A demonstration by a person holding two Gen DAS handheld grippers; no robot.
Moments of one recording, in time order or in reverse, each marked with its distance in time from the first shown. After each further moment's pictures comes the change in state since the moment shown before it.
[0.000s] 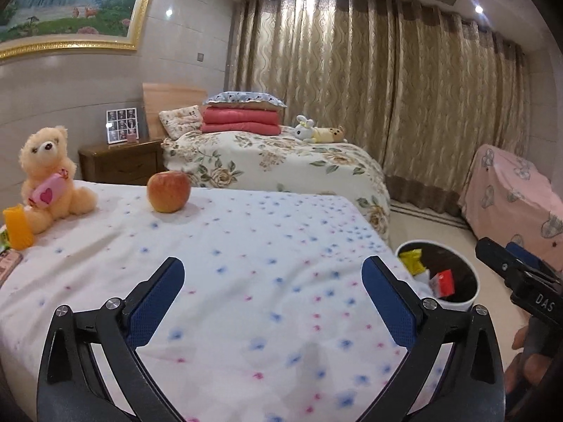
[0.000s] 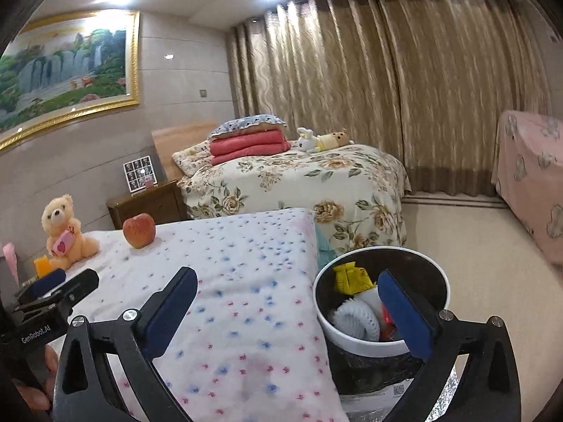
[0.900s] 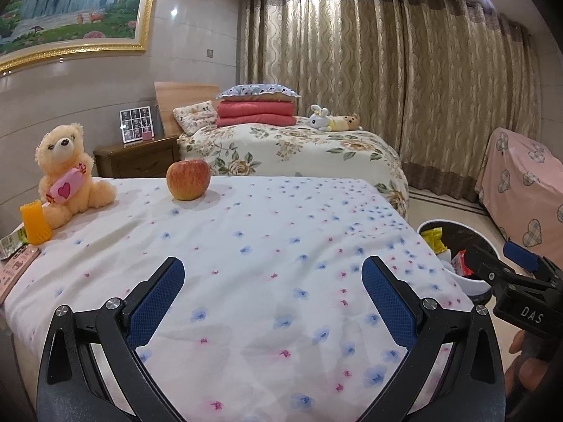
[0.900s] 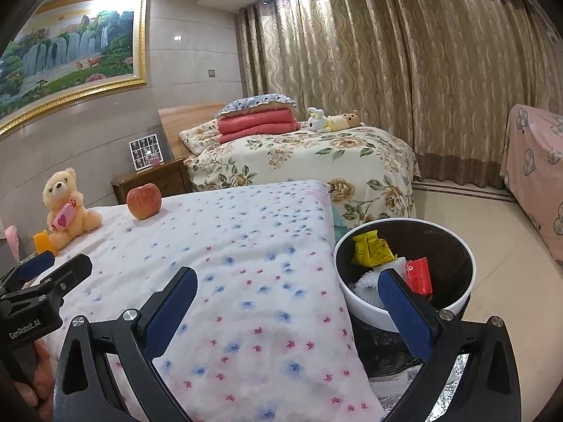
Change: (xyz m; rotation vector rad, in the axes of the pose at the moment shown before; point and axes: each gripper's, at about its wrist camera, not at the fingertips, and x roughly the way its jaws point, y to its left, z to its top) left arm -0.002 0.005 -0.017 0.035 0.022 0.080; right arm 0.016 0.019 -0.028 -0.023 0.073 0.021
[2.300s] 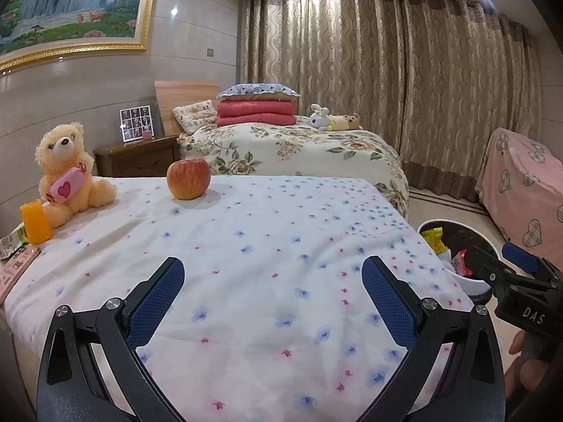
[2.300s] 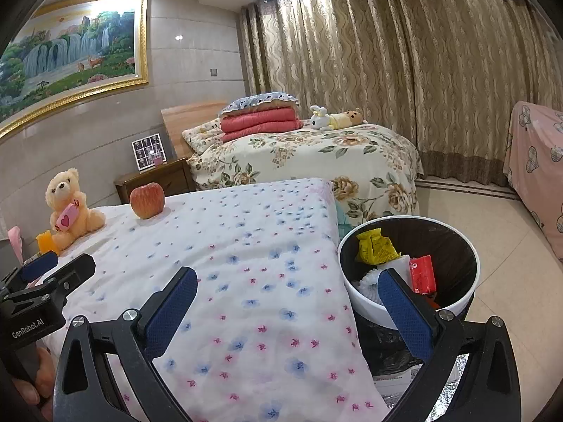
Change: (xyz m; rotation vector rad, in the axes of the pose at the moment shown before) left arm -0.001 -0.001 0.002 -0.002 0.003 -0.001; right arm 0.002 0.002 -0.001 0.012 0.005 0.015
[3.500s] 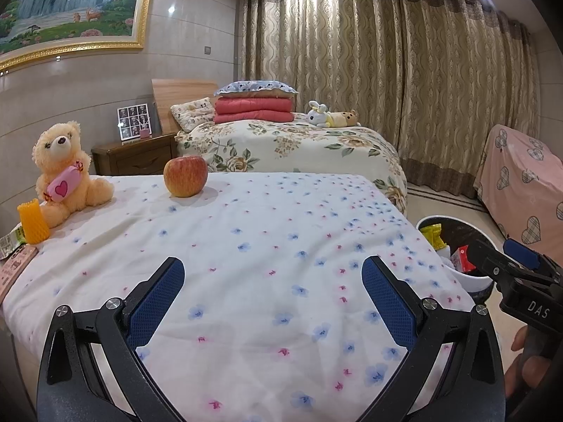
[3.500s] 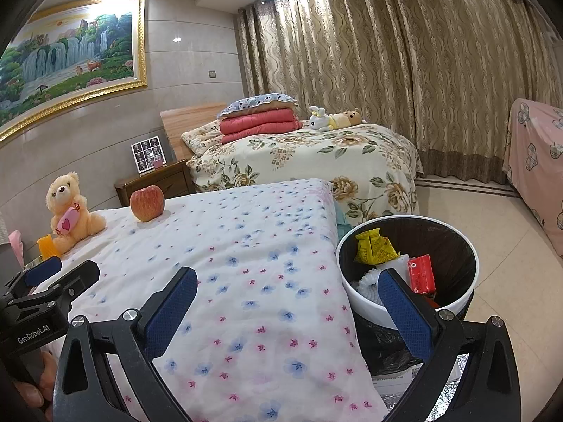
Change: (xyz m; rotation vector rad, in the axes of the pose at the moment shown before) left arm 0.003 -0.002 0.000 0.007 0.013 -0.007; right arm -0.002 -0.001 0.001 0.008 -0.004 0.000
